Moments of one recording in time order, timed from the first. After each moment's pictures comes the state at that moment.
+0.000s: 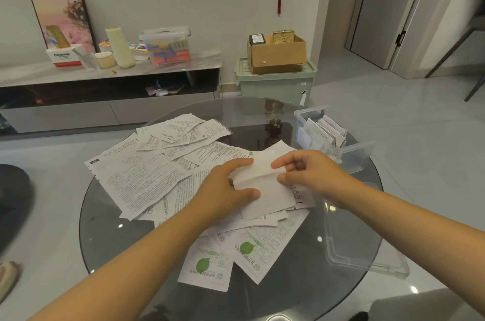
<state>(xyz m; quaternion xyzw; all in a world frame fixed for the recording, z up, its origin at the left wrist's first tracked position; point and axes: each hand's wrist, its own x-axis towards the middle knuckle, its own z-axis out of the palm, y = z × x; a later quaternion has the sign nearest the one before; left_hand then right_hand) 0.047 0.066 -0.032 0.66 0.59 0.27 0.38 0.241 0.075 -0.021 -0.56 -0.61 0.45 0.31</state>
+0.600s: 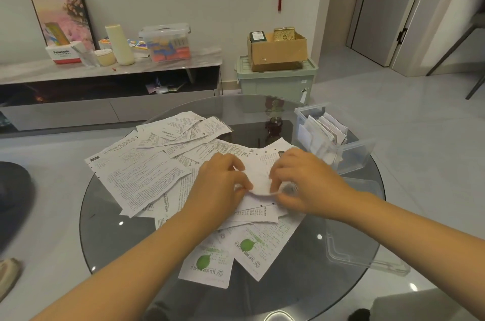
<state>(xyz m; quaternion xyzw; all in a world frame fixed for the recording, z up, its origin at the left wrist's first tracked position) 0.038 0.072 -0.050 0.83 0.48 0.27 0.00 0.239 0.066 -0.031 -0.41 -0.89 0.02 0.21</state>
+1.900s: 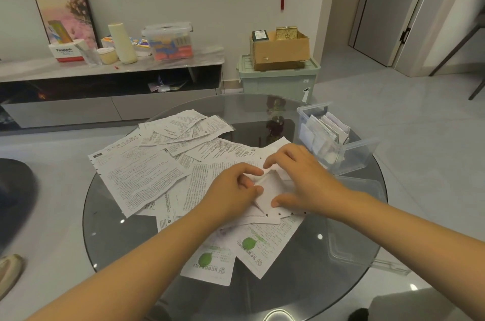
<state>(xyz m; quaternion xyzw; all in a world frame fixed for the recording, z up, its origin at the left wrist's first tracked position) 0.055 0.061 -0.041 0.65 0.57 0.30 0.40 0.232 0.070 -0.036 -0.50 -0.85 0.11 0.16</state>
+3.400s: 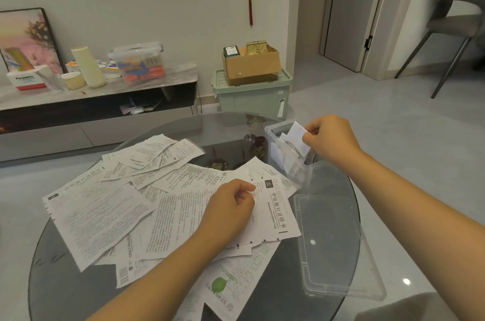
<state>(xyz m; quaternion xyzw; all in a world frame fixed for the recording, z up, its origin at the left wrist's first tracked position) 0.106 0.084 -0.046 0.70 0.58 0.27 0.32 0.317 0.135 0.013 -0.73 -0.58 0.14 0.33</state>
